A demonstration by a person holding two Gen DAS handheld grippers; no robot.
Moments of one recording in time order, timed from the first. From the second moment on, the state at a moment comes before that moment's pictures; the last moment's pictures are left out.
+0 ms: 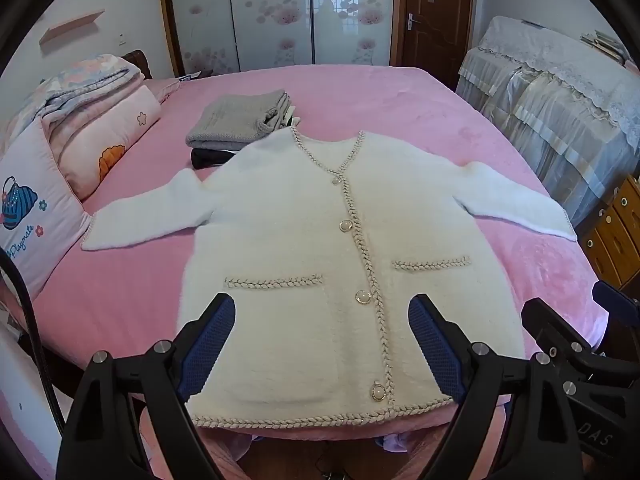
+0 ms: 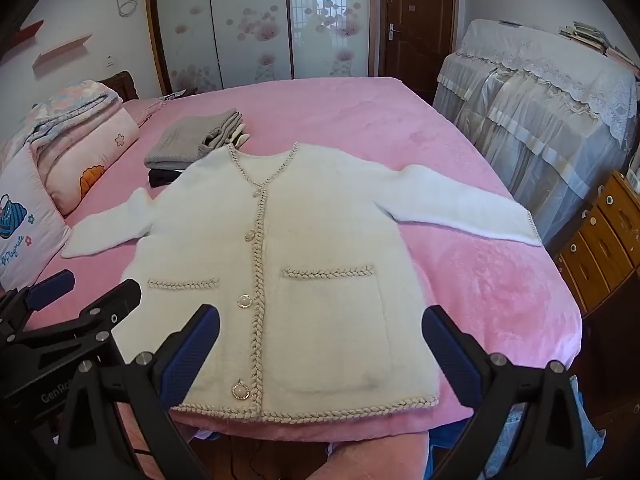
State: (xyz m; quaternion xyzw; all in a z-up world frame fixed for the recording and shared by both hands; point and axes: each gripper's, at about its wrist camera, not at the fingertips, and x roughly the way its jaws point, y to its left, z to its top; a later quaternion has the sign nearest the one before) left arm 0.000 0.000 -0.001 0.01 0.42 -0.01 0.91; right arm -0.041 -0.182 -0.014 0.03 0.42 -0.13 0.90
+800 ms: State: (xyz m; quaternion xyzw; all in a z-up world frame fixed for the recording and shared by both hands) left arm -0.005 -0.004 -0.004 0.01 0.44 0.00 0.90; right arm -0.041 -0.180 -0.021 0.04 0.43 -0.12 0.89
